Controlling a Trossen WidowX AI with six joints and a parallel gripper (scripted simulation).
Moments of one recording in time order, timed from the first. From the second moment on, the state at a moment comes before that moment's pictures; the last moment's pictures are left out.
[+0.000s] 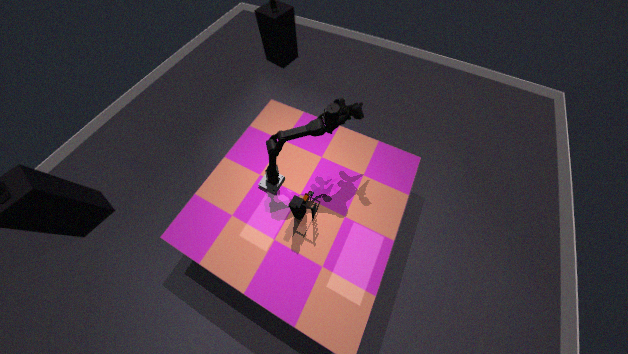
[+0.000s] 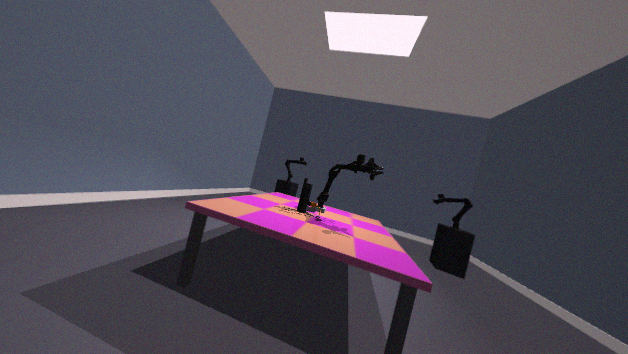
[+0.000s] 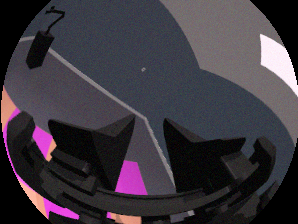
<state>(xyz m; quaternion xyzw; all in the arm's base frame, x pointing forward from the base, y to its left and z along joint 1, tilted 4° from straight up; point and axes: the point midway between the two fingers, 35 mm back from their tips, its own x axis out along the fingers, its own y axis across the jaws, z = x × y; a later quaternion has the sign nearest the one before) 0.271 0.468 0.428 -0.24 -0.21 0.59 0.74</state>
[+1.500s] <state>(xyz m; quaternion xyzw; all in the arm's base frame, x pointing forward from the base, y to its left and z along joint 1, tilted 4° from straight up) 0.261 0.075 0.091 -0.55 0.46 0.54 0.44</state>
